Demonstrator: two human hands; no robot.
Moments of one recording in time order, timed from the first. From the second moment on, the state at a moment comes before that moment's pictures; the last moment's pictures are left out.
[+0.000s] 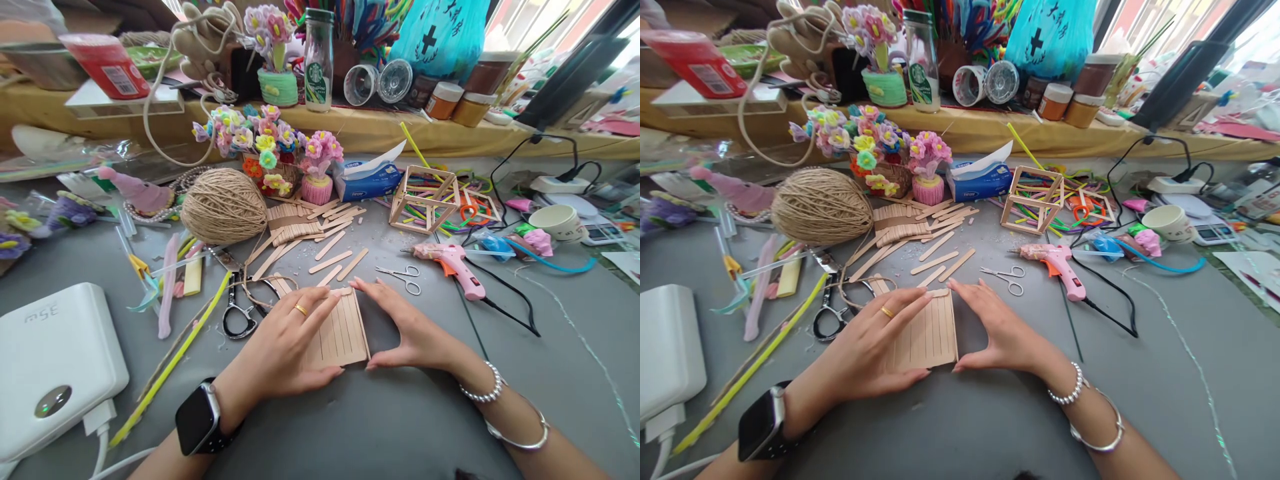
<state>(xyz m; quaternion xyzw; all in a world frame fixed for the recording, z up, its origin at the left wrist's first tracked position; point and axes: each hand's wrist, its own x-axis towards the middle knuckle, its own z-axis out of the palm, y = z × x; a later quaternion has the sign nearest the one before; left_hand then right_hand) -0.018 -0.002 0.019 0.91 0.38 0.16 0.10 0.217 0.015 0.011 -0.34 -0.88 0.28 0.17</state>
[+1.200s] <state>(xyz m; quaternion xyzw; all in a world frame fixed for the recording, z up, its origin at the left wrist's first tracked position) -0.020 -0.003 0.018 0.91 0.36 0.19 0.09 0.215 0.014 0.008 -0.33 -0.86 0.30 0.23</state>
